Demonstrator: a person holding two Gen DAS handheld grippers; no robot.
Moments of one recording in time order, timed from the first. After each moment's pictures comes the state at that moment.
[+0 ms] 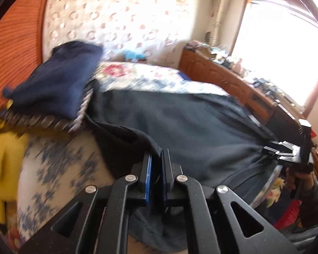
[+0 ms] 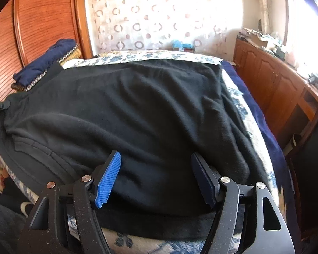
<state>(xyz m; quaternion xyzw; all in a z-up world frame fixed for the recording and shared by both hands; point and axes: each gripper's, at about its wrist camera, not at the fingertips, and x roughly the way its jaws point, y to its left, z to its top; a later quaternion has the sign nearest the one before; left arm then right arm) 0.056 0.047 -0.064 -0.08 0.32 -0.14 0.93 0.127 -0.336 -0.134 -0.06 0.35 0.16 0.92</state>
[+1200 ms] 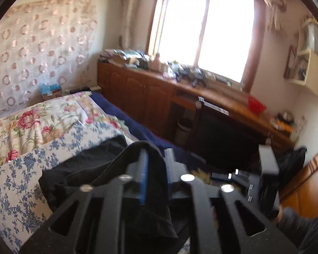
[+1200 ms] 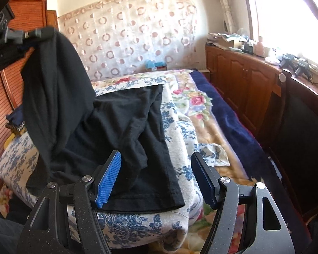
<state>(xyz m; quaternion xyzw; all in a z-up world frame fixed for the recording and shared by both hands) 0.142 -0.217 0.046 0.02 0.28 -0.38 0.88 0.094 -0.438 -0.095 0.02 0.29 0.10 0.95</state>
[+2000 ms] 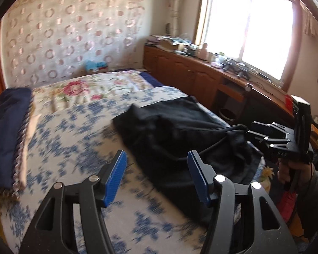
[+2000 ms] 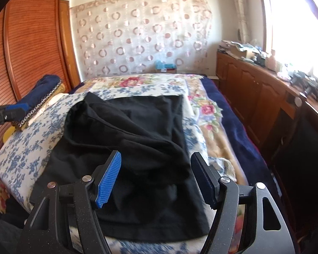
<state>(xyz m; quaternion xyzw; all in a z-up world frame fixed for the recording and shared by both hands) 0.110 -0.064 -0.025 0.00 0.32 -0.22 0.92 0.124 -0.387 -0.076 -0.03 0.29 0.13 0.95</state>
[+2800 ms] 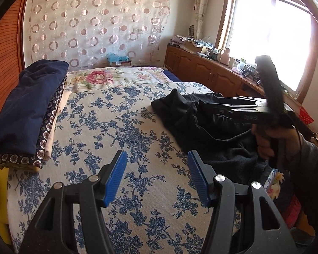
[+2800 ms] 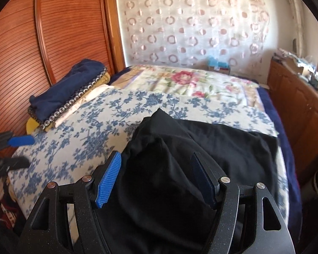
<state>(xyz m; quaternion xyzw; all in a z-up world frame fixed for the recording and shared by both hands) 0.098 0.001 -0.055 -0.04 0.33 -0.17 0.93 0.228 -0.239 -0.075 -0.08 0.33 0.28 0.90</state>
